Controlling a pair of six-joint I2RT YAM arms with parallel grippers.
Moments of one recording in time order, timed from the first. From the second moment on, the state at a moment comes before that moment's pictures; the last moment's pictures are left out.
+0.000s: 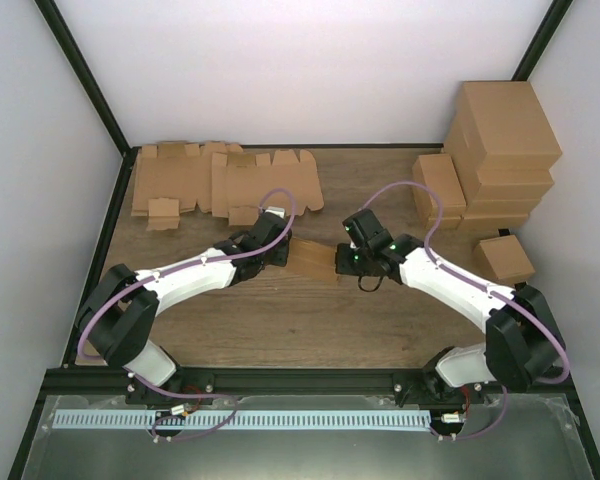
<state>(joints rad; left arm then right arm) -0.75 1.57 0.94 -0.22 -0.30 -0.42 0.65 1.38 0.93 -0.55 -0.02 0.65</state>
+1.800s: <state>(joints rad) -0.75 1.58 0.96 -0.24 -0.28 -0.42 0.64 1.36 0.91 -0.57 0.08 0.45</state>
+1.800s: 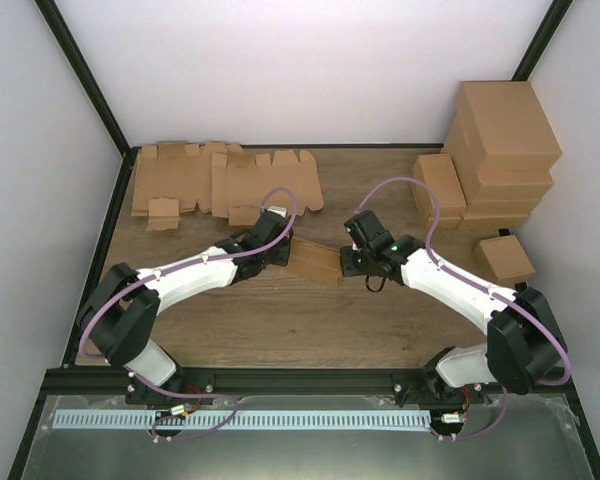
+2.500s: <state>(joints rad) -0.75 1.59 0.97 -0.24 -0.29 -0.42 0.60 1.39 0.98 -0.62 -0.07 0.63</state>
